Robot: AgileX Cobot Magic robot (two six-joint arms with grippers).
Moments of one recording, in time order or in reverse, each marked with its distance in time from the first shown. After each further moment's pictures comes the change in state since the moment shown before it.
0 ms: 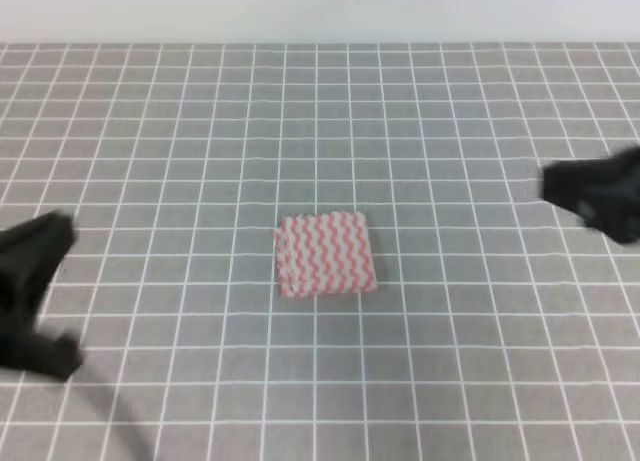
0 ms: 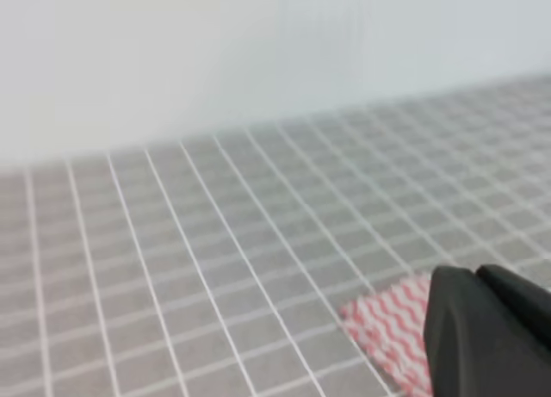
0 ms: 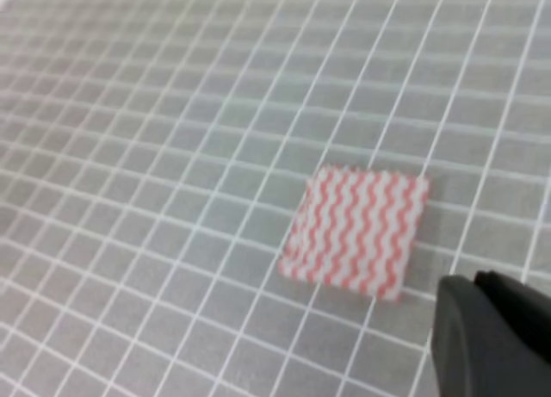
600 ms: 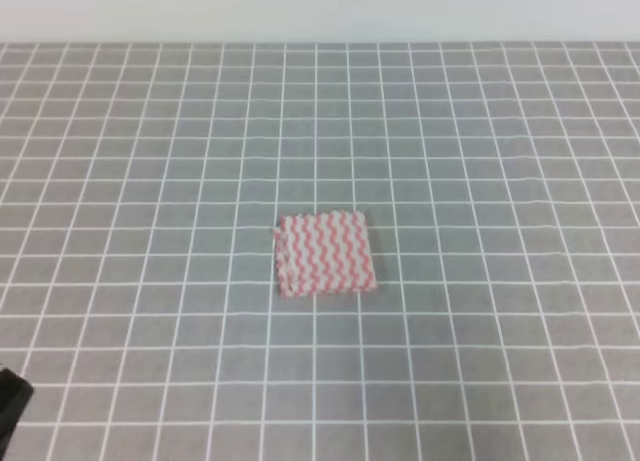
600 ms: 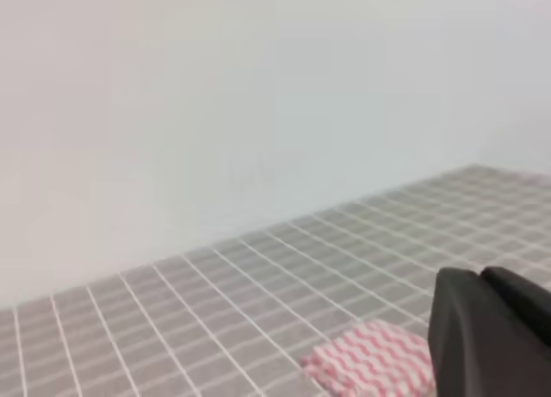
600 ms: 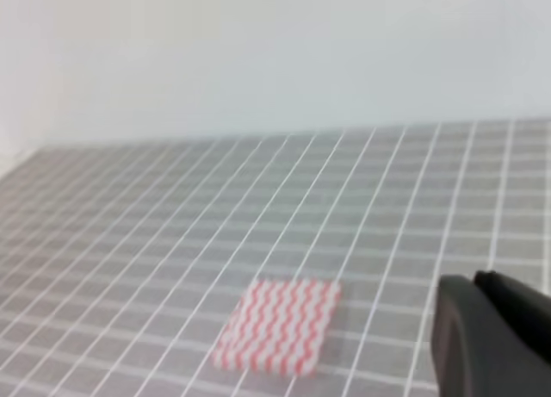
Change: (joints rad) left arm 0.000 -0.665 0.311 0.008 0.047 0.052; right arm -0.001 -0.639 0.505 0.021 -0.297 -0.072
